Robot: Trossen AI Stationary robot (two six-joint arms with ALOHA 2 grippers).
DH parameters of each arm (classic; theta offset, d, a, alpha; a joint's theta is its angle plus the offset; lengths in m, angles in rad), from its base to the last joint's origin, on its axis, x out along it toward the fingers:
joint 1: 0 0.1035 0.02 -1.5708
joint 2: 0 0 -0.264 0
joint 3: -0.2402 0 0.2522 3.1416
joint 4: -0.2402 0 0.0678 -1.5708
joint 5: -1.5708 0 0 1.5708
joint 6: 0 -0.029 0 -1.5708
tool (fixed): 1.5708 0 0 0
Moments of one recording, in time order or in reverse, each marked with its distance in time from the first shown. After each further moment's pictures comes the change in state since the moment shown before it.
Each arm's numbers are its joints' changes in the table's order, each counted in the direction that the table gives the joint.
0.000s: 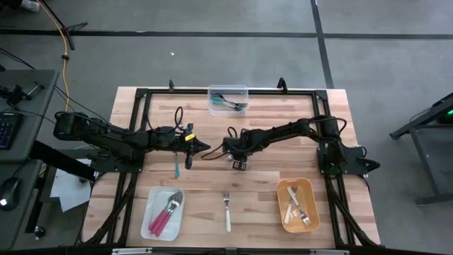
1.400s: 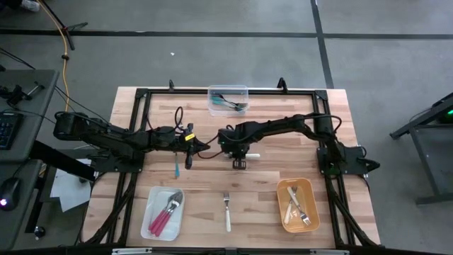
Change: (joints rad) left arm 0.000 0.000 0.000 -0.002 0.000 -0.008; right arm -0.047 0.063 -0.160 -0.150 0.287 0.177
